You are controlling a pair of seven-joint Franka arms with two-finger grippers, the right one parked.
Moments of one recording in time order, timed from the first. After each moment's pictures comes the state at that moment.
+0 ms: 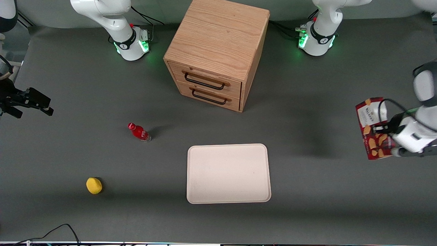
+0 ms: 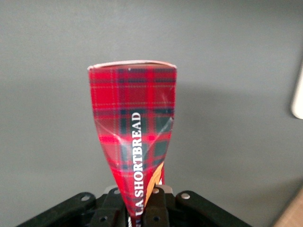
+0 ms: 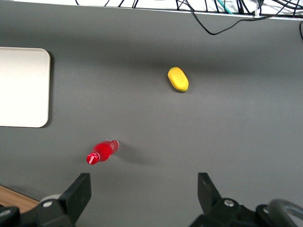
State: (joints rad) arm 0.00 0.27 0.03 -1.50 -0.01 1.61 -0.04
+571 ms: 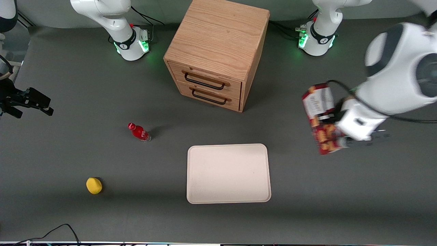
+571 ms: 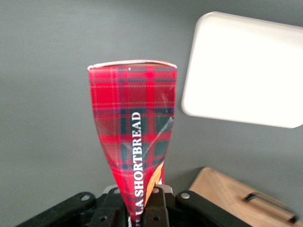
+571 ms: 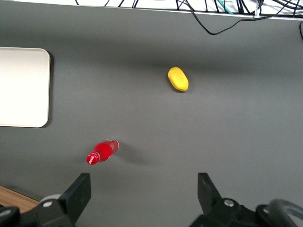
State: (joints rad) arm -0.03 0.36 -0.36 -1.35 -0.02 1.65 -0.56
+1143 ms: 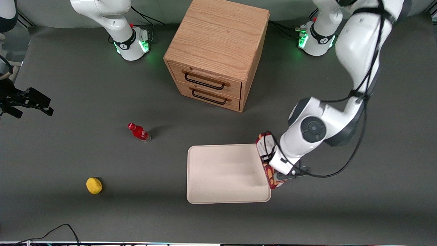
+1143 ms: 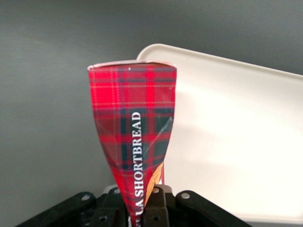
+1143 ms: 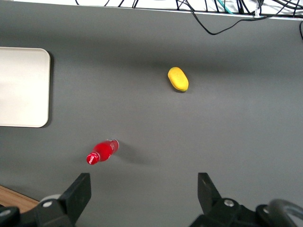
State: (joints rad) arm -0.06 0.76 -0.47 -1.43 0.25 2.28 -0.75
